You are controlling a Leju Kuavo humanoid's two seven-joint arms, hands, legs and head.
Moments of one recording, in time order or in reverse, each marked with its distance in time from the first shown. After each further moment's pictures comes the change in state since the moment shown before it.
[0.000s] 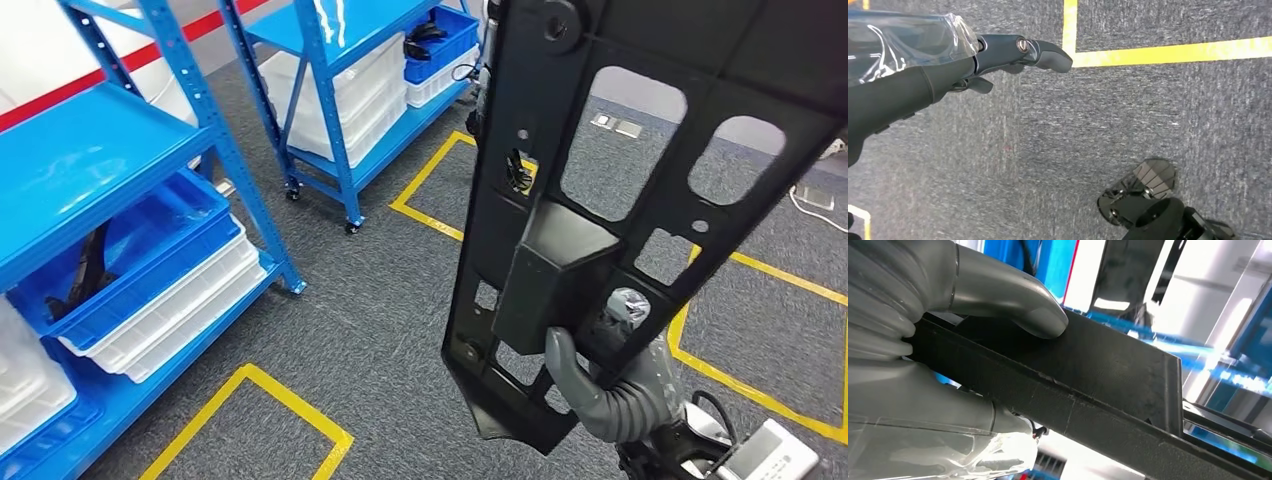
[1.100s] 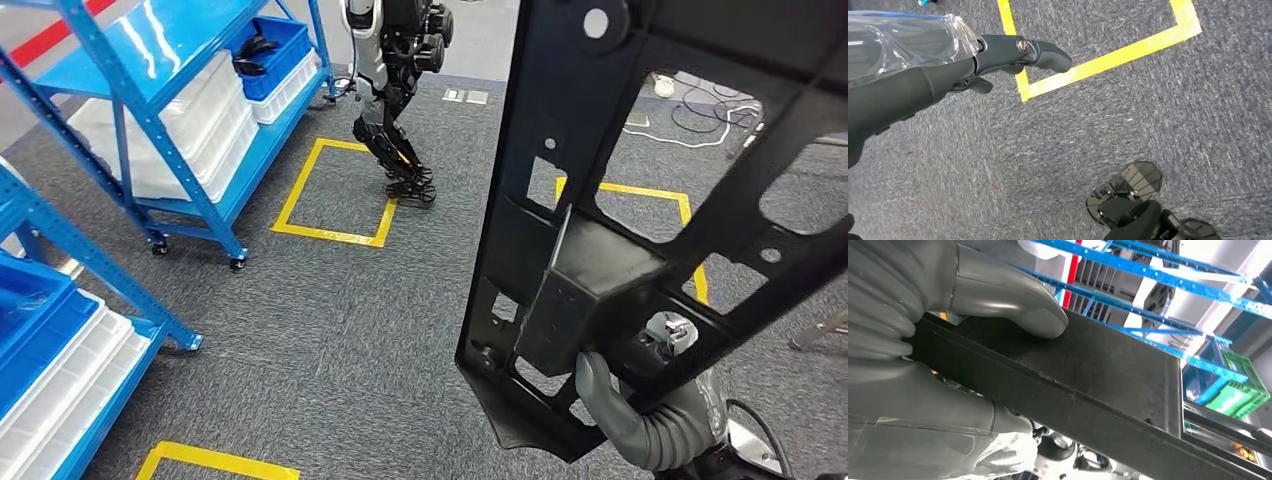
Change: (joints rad) left arm -0.009 -0.010 0.056 0.001 0.012 0.024 -0.031; right arm 0.053 -0.053 -0.065 -0.088 0.000 0.058 -0.024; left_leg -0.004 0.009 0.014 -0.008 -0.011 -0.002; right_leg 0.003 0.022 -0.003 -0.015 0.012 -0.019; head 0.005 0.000
